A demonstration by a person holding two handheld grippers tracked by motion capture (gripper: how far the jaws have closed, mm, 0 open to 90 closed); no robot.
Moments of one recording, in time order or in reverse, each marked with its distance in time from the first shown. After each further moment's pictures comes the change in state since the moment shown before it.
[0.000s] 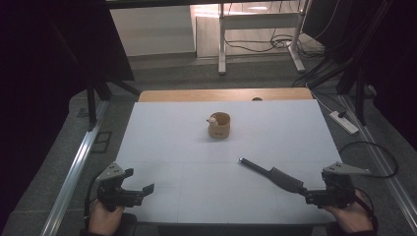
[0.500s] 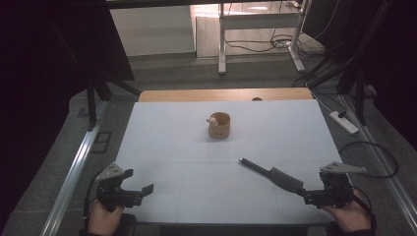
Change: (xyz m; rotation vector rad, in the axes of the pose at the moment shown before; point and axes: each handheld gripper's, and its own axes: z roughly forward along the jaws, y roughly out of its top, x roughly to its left) left arm 0.002 -0.001 0.000 0.004 -0.008 -0.013; right arm 0.001 0.002 0.004 0.026 0.018 -0.016
